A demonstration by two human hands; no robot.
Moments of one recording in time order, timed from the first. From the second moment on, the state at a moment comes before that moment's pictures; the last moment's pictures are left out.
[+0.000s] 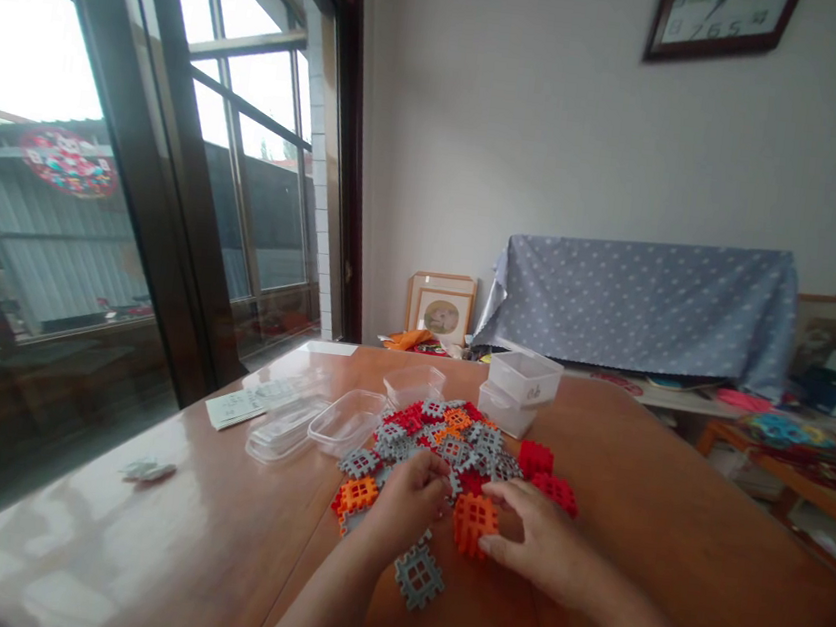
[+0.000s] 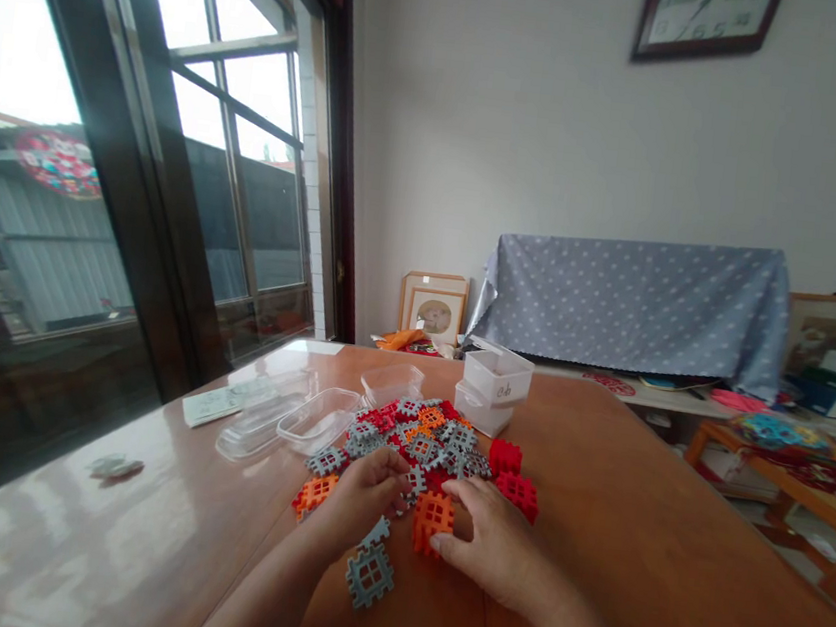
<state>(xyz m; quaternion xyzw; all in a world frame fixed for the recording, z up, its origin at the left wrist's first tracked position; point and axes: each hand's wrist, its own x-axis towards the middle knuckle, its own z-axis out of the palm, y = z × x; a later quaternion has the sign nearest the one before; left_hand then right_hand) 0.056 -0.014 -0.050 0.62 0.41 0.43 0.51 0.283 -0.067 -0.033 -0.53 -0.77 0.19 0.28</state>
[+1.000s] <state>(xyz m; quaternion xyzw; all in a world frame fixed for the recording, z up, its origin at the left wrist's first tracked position) -0.053 -0.019 -0.055 0.70 0.62 0.34 0.13 0.285 -0.051 -0.047 -0.53 -0.76 0.13 0.36</state>
